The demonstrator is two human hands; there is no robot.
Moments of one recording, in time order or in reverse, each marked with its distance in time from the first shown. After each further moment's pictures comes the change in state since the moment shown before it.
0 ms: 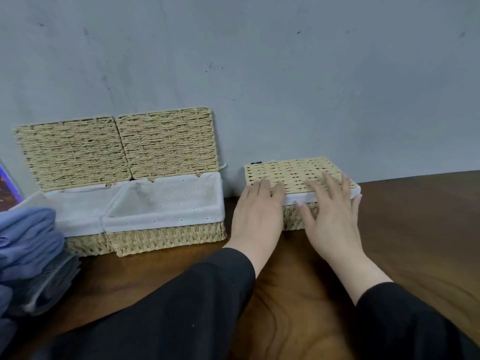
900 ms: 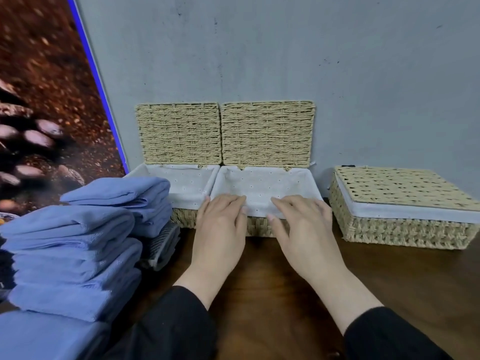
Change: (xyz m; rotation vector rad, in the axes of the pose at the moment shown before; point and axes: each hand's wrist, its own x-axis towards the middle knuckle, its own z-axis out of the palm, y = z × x) left_hand -0.139 -0.181 -0.045 -0.266 0.322 -0.406; right_hand -0.051 -0.192 0.060 0.115 -0.056 -0.463
